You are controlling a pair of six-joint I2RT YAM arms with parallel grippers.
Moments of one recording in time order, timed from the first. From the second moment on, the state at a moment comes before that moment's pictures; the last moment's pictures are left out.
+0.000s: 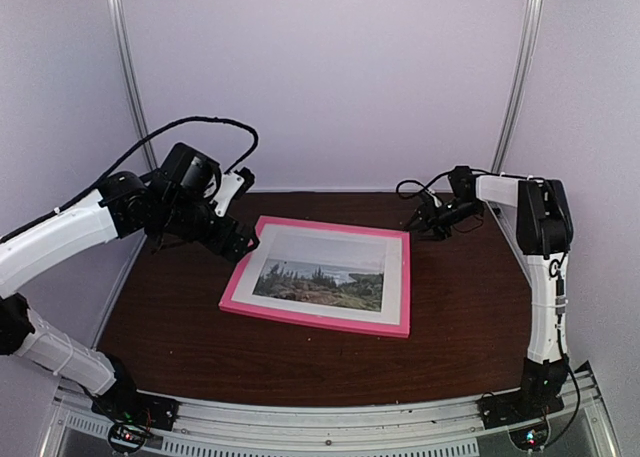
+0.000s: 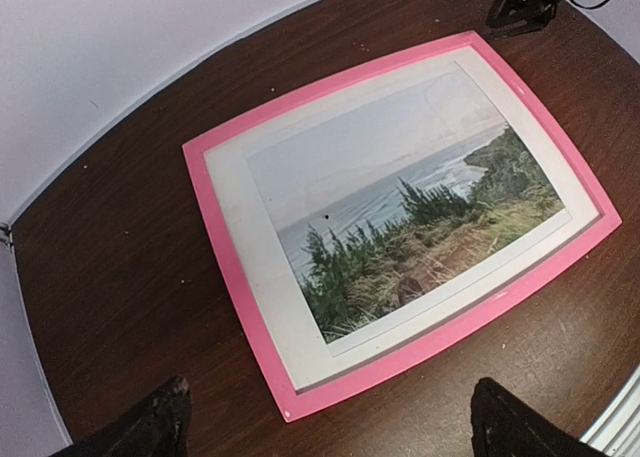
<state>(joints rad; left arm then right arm) -0.76 1.32 1.28 -0.75 -0.15 -0.05 0.08 2.32 1.82 -0.74 -0.85 0.17</state>
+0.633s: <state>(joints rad) -0.66 1.34 1.19 -0.70 -0.36 -0.19 0.18 1.72 1.51 -0.74 -0.17 0.15</state>
